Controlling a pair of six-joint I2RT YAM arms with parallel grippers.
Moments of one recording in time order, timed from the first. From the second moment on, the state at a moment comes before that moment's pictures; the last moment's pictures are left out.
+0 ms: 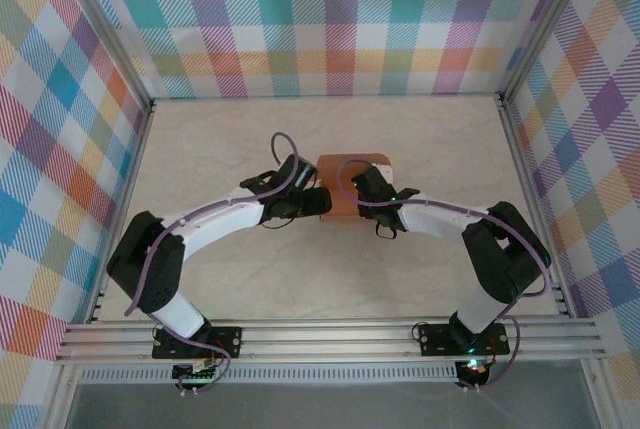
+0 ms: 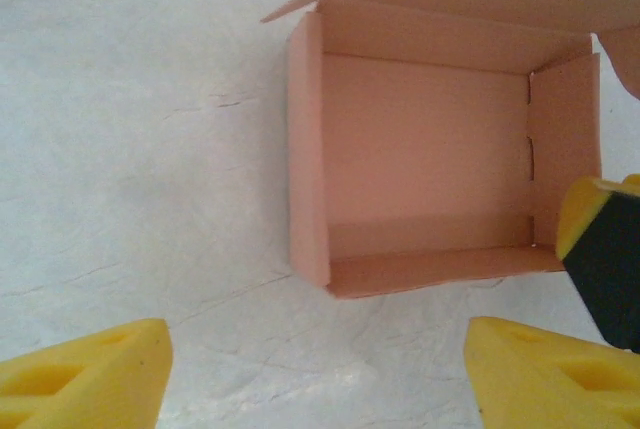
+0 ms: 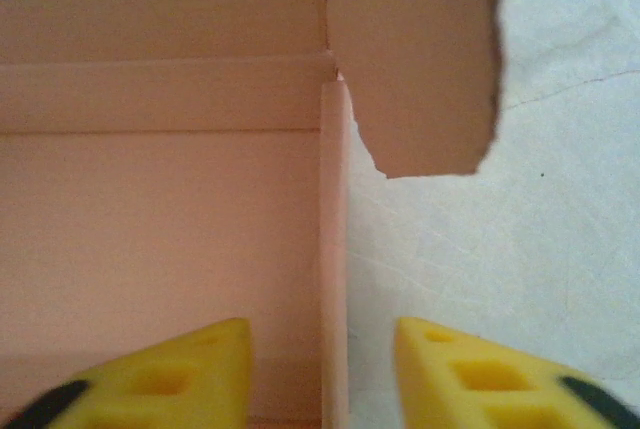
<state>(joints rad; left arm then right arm) -0.68 1.58 1.08 -0.45 -0.03 -0.74 0.67 1.63 0.91 -0.29 0.36 0.56</state>
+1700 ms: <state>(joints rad) -0.54 1.92 1.55 -0.66 0.12 -0.08 0.40 1.71 1.39 -0.71 -0.09 -0.03</state>
